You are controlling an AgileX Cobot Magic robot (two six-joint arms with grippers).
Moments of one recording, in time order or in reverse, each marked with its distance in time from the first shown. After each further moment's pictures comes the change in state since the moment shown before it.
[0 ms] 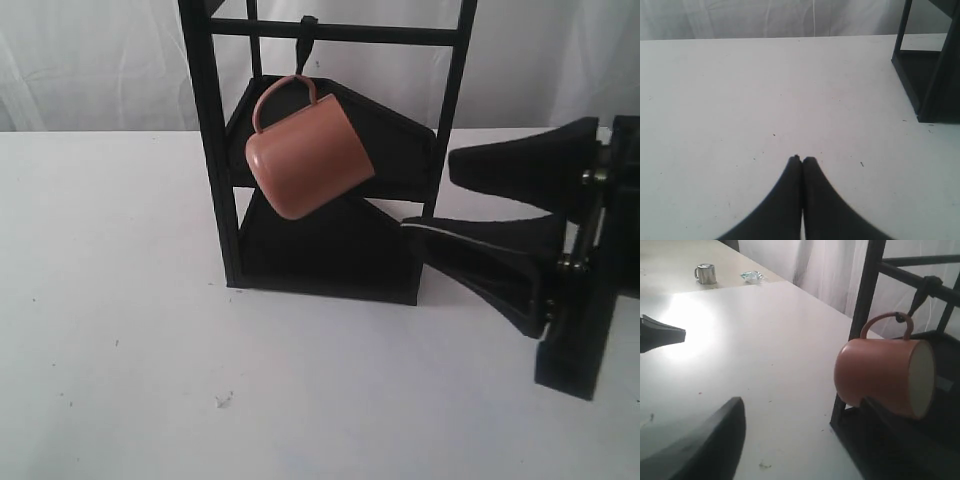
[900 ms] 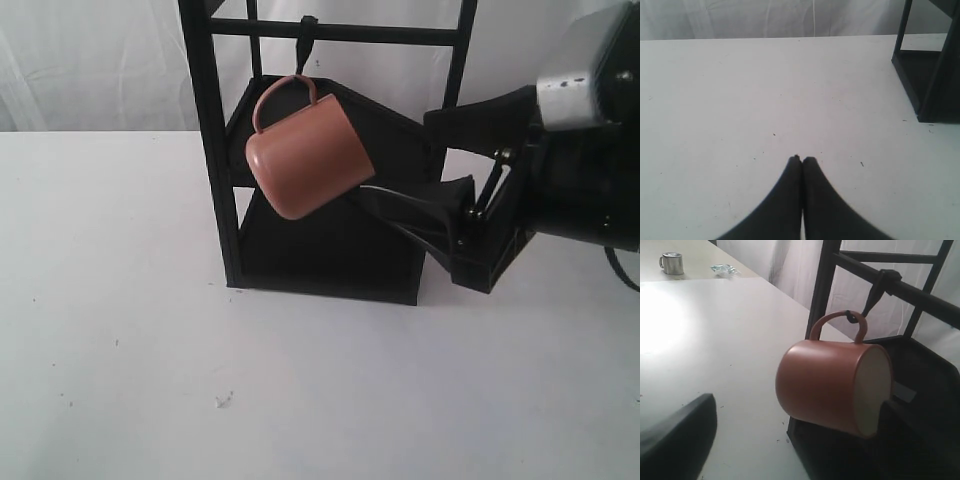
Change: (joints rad) left arm 0.000 0.000 0.000 0.000 0.000 0.000; right arm 0.004 0.272 -0.050 0.269 -0.044 -0.347
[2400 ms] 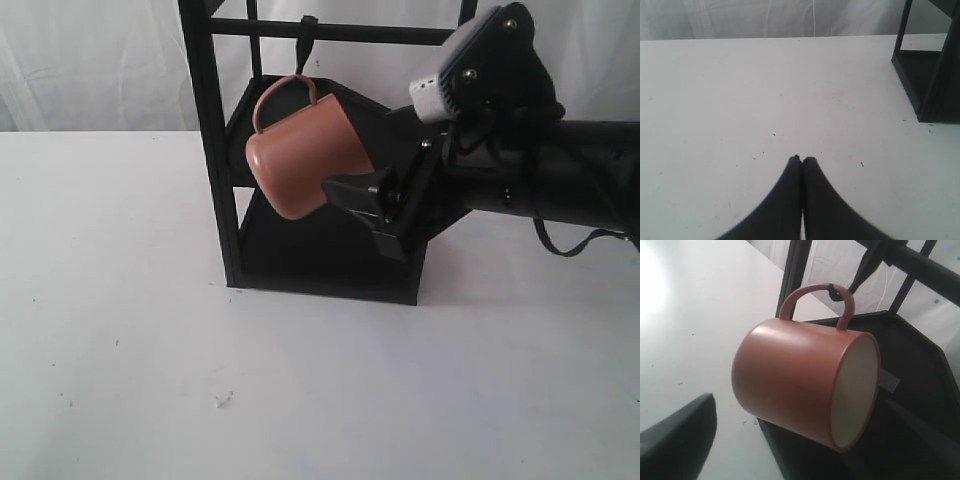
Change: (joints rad) left arm 0.000 0.000 0.000 0.000 0.000 0.000; right arm 0.172 0.167 -0.129 0.008 -0.287 -0.043
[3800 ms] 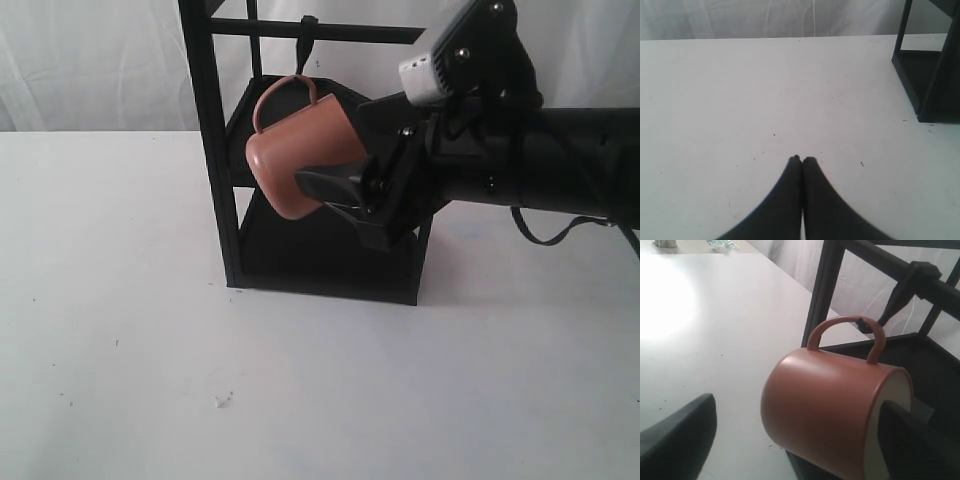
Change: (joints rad) left arm 0.000 0.000 0.000 0.000 0.000 0.000; right arm 0.000 0.037 -0.041 0.000 0.111 0.038
